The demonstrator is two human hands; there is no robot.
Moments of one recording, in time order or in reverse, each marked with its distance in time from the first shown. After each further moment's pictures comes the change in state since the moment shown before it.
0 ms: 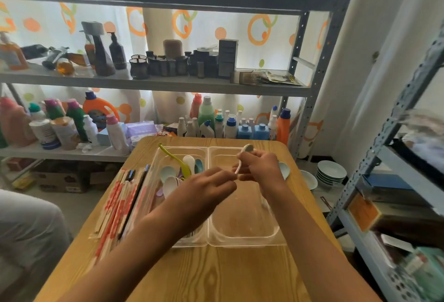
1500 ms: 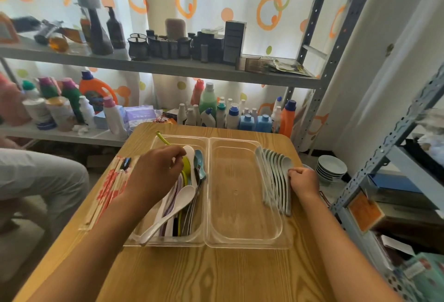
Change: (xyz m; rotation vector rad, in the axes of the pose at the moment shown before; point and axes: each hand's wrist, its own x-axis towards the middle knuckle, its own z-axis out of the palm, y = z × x) left_hand -0.032 -0.076 0.031 -0.208 0.129 -0.785; right_hand 0.075 0.097 -0.095 -0.495 0.370 0.096
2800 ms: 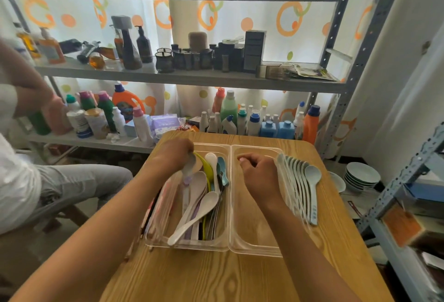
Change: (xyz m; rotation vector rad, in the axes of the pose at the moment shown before) left_hand 0.078 -0.050 0.003 0.389 -0.381 -0.175; right_hand -0.125 -0.125 0.063 0.298 -0.216 -0.380
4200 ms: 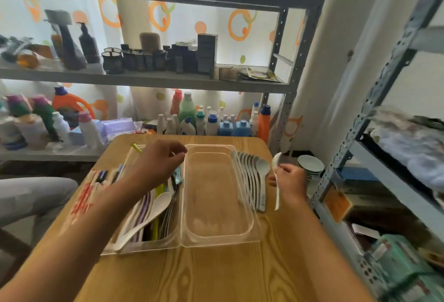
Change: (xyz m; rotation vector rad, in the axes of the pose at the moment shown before) left_hand -0.071 0.095 -0.025 -0.533 0.187 0.193; right_hand 0.016 0.096 -0.149 0.100 0.381 0.326
